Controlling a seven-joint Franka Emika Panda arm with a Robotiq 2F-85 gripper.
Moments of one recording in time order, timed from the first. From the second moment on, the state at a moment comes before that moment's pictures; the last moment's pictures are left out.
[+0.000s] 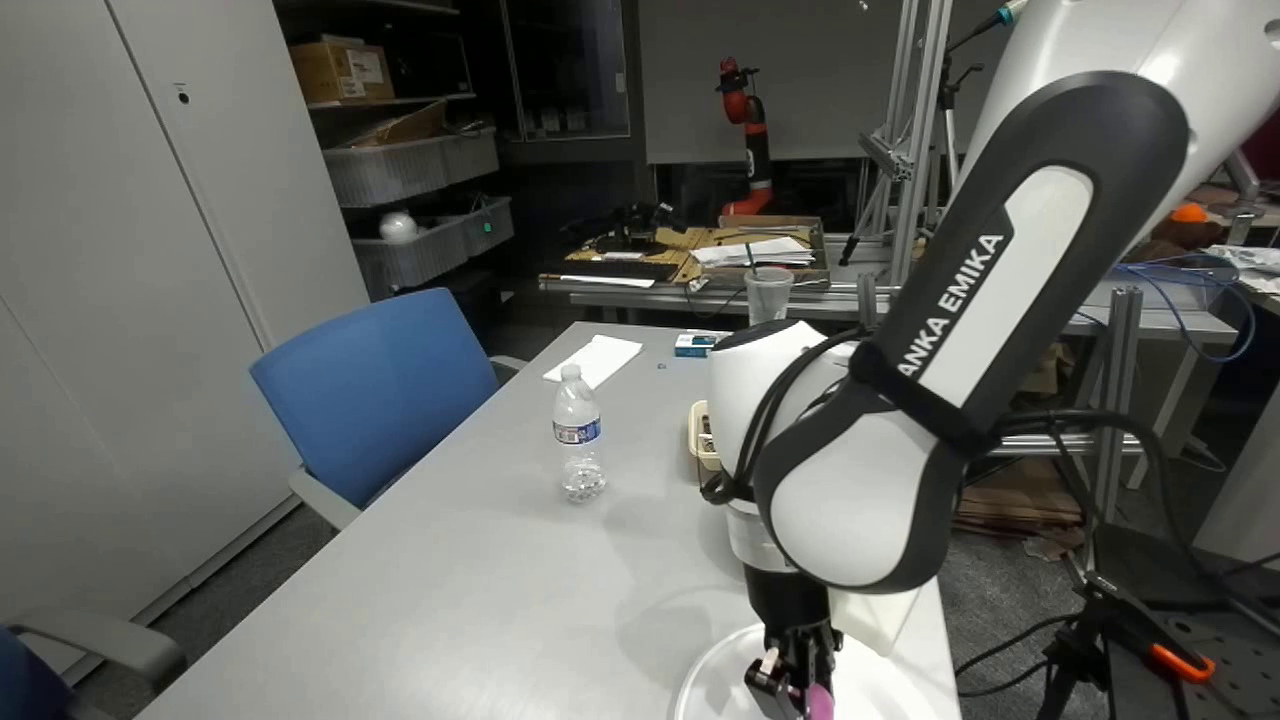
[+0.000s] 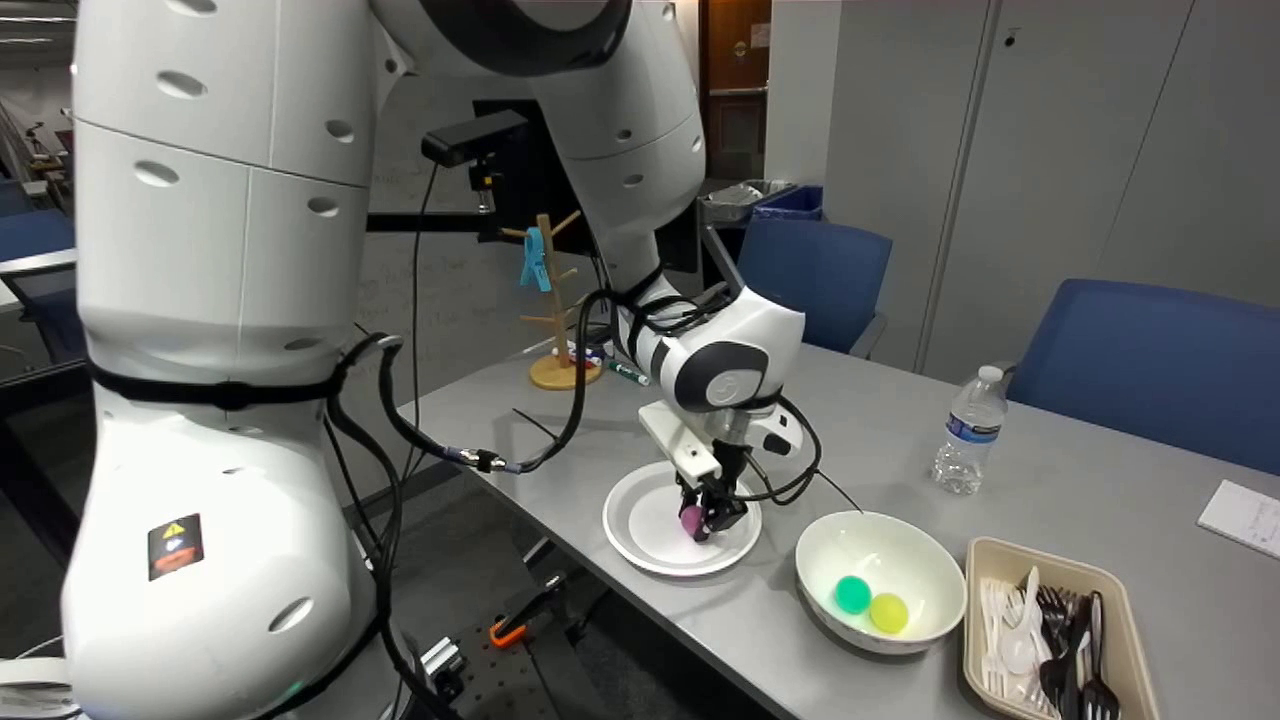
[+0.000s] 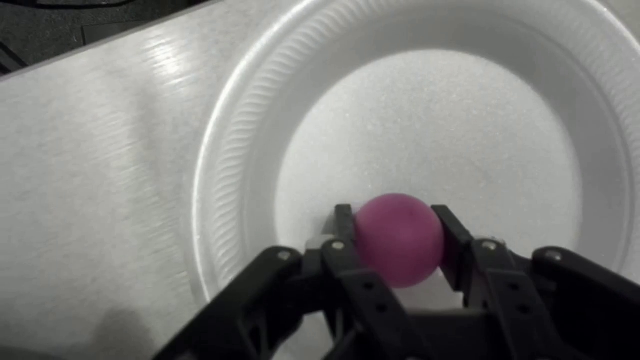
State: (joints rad) arm 0.07 0.40 0.12 -2.39 0.22 2.57 0.08
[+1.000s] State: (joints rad) arm 0.06 -0.06 0.06 -2.50 0.00 2.36 0.21
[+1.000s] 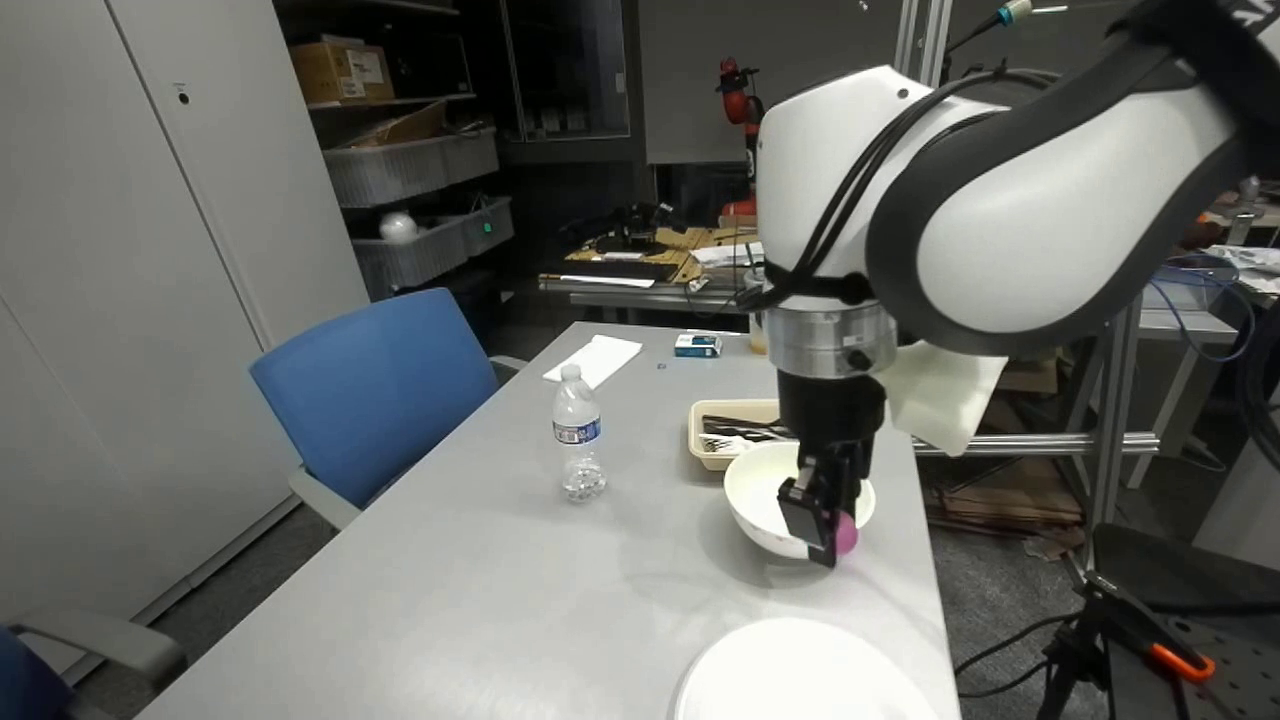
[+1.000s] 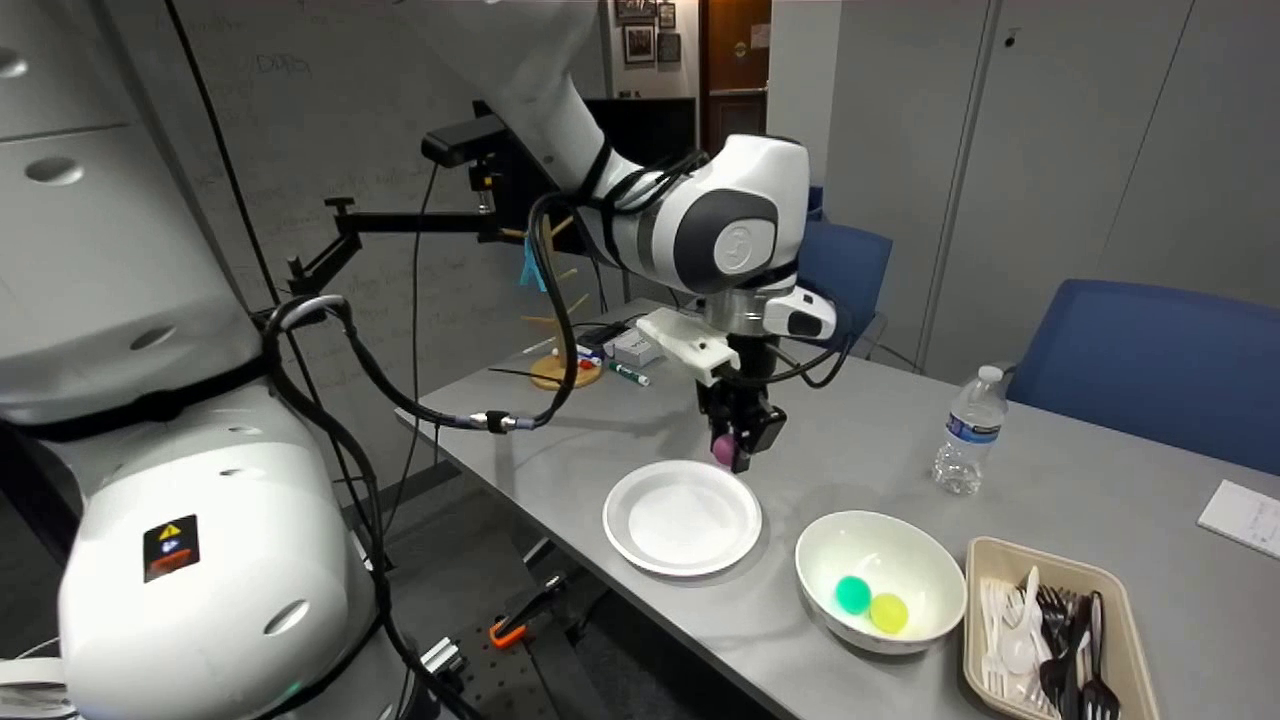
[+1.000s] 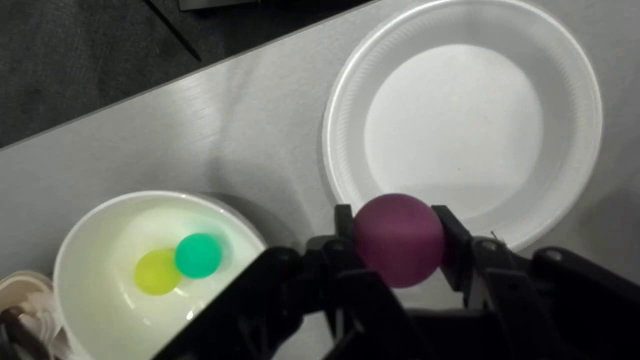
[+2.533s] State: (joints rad) arm -0.07 -0.08 -0.05 -2.46 -0.10 2.48 0.23
